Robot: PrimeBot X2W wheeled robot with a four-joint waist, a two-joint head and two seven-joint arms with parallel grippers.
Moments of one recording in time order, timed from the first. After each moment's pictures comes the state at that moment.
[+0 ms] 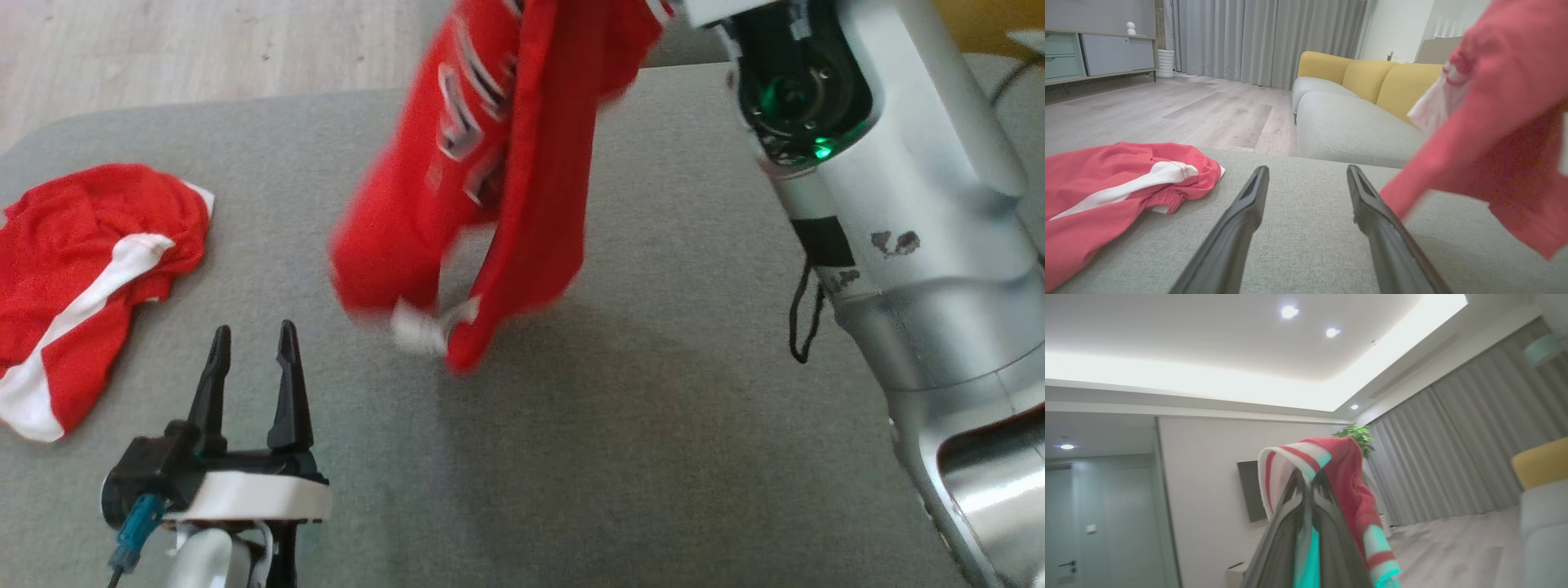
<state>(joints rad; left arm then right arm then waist) -0.10 0.12 -0.13 0.24 -0.33 -0.07 -0.25 -1.10 -0.07 0.53 0.32 0.96 0.13 -0.15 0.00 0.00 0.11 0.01</state>
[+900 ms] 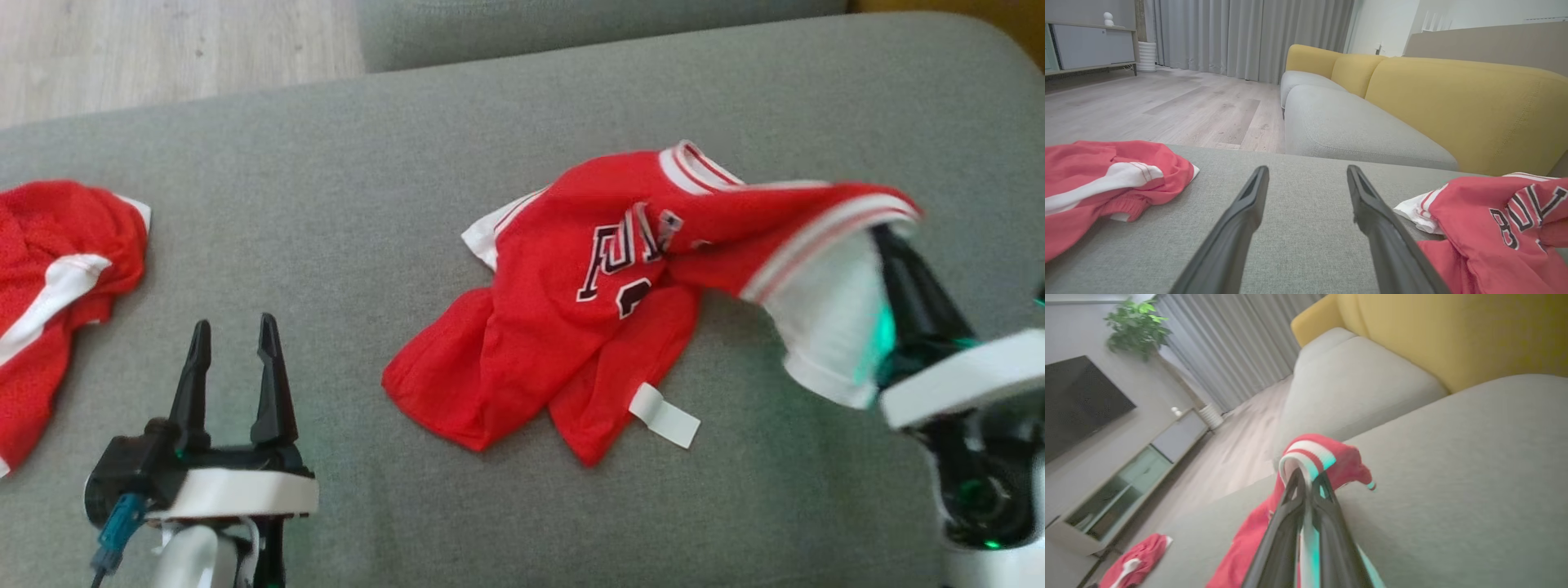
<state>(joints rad) -0.09 0.12 -0.09 0.22 -0.33 -0.07 -0.25 -0.10 -0.05 -0.05 -0.19 0.63 0.13 0.37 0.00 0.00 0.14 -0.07</state>
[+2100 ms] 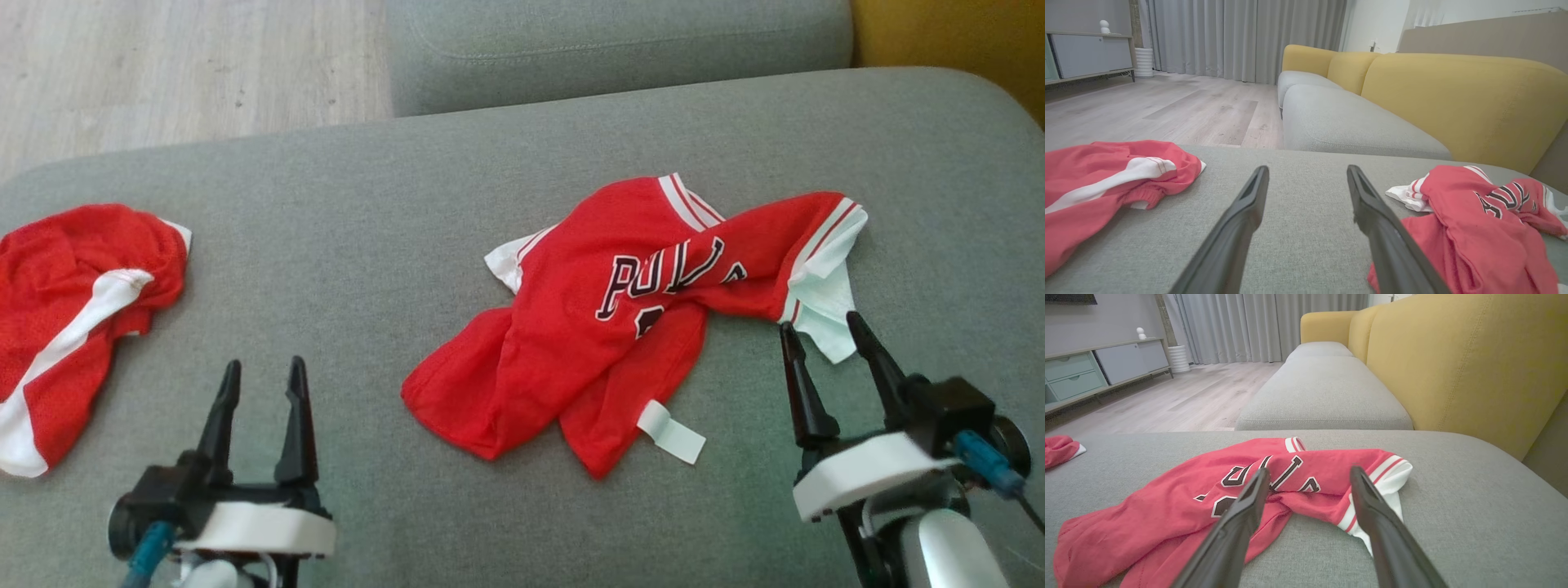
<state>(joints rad) -0.05 0.11 -0.11 0.26 -0.30 -0.10 -0.25 -0.01 -0.06 0.03 0.09 0.06 0.13 -0.03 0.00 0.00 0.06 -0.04</state>
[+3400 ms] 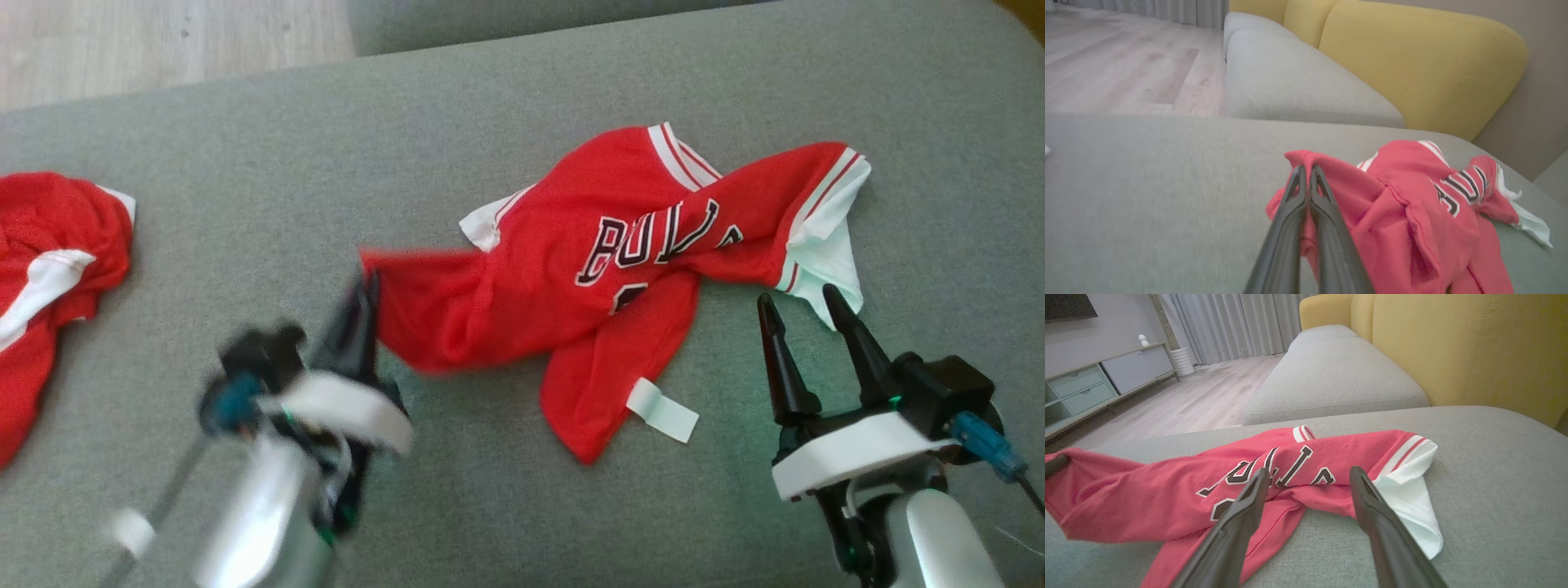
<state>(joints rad) -0.29 0.07 -0.30 0.39 -0.37 -0.05 -0.08 -0.03 -0.05 0.08 0.04 0.16 0.13 -0.02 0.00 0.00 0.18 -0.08</state>
